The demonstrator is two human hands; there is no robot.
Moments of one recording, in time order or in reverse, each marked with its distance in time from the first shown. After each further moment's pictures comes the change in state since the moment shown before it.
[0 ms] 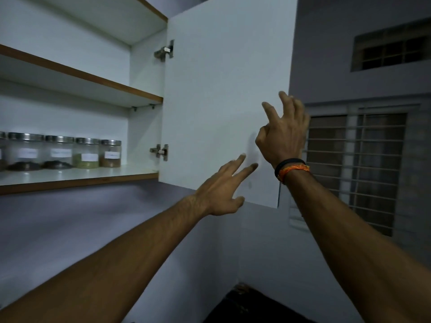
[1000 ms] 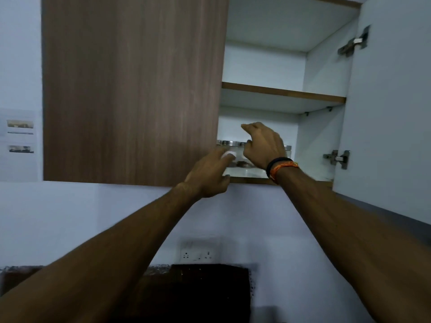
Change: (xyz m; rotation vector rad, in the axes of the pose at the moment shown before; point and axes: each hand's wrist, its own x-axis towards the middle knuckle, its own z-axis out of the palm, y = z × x) left_hand -0.269 -0.144 -0.236 0.668 0.021 -0.614; right_hand -0.033 -0.387 0.040 0.864 -0.458 -0.398
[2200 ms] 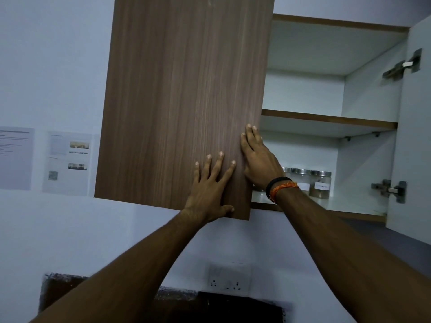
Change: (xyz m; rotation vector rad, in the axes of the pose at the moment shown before) left_hand -0.034 -0.067 -0.015 0.376 -0.040 -0.282; right_hand 0.039 -0.070 0.033 0.001 0.000 -0.263
